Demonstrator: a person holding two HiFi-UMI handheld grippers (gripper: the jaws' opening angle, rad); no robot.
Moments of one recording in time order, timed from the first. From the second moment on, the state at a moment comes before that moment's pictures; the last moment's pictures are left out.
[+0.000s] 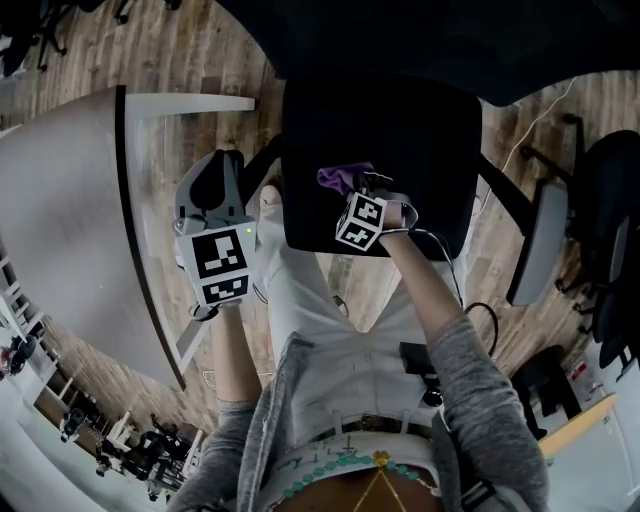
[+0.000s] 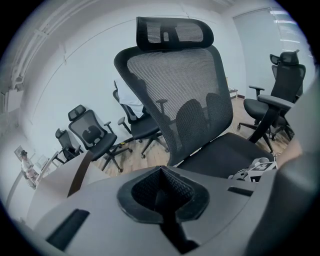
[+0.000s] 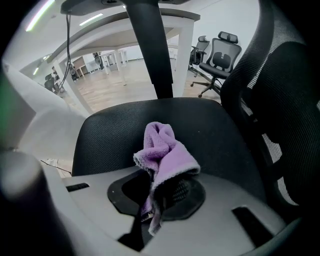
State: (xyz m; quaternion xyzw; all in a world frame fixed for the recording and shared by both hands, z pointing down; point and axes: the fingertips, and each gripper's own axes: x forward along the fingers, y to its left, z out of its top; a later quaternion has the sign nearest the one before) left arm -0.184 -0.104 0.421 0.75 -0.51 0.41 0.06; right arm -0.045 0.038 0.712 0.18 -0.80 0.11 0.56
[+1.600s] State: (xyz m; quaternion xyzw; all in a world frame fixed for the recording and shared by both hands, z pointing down) left arm -0.182 -0.109 0.419 0.75 -0.51 0.43 0.04; right arm 0.052 0.056 0.717 0.21 -0.75 0.12 0.61
